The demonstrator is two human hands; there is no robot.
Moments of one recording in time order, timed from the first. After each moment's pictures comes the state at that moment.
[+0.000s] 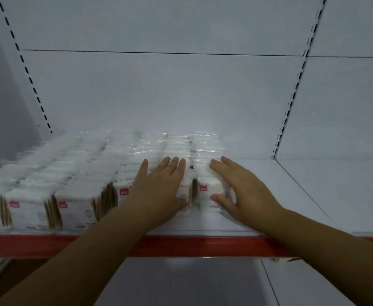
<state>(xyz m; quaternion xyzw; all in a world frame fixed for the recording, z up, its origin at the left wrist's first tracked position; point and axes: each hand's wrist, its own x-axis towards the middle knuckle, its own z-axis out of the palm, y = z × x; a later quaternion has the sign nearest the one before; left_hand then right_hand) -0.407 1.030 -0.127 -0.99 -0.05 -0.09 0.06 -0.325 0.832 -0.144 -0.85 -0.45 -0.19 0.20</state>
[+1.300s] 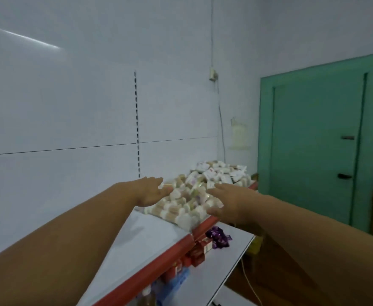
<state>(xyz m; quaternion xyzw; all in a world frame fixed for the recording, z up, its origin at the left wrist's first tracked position) -0.129 0.270 0.013 -0.95 0.30 0.00 -0.04 -0.251 0.052 -0.013 -1.00 0.01 -0.07 -0.06</state>
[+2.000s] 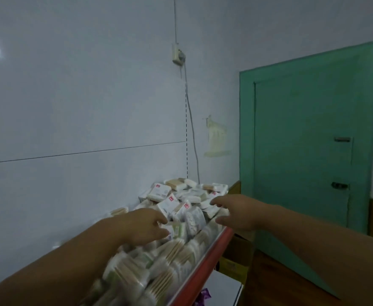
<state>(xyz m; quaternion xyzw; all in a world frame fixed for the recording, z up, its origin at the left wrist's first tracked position) 0.115 -0.038 -0.027 -0.90 0.42 0.04 -0.05 -0.011 -0.276 -0.026 -0.99 0.08 -0.07 0.04</state>
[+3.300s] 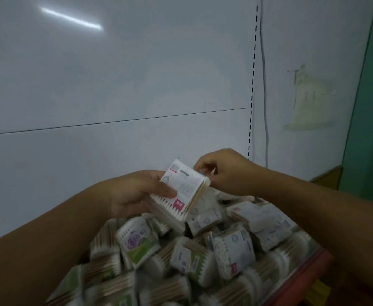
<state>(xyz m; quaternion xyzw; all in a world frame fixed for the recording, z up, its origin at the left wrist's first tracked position) 0.227 -0.087 -0.012 -0.69 0.22 0.28 -0.63 0.215 -0.313 -0.002 -0.92 -0.27 -0.18 0.23</state>
